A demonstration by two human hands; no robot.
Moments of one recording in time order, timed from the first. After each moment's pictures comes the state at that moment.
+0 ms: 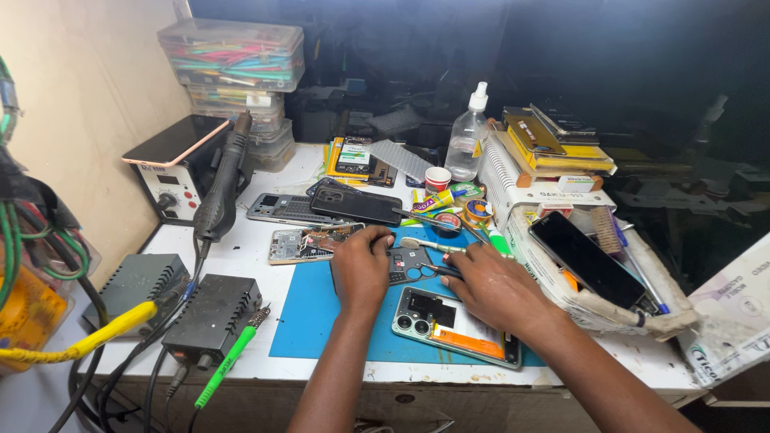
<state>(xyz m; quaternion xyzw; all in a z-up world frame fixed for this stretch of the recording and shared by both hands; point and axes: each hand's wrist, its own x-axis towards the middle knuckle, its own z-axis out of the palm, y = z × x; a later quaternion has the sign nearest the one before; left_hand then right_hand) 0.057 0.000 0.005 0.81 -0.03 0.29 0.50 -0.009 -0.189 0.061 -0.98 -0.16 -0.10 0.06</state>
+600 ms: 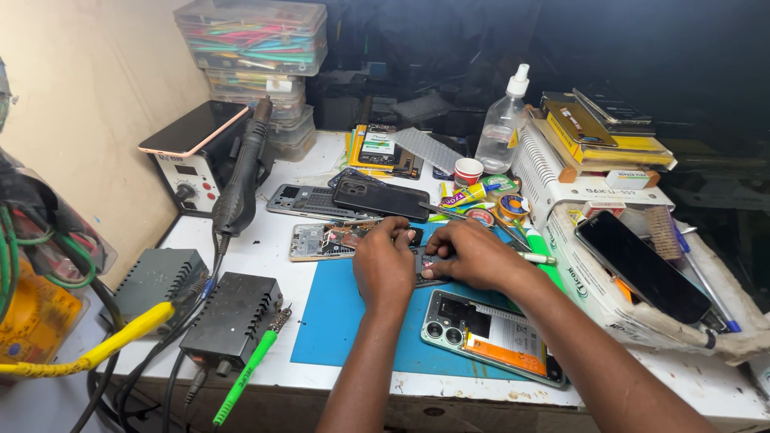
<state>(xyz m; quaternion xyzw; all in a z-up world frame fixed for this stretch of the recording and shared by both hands) 0.068 0.001 0.006 0.82 0.04 0.25 0.51 0.080 -0.152 0.048 -0.97 -0.16 0.02 0.20</state>
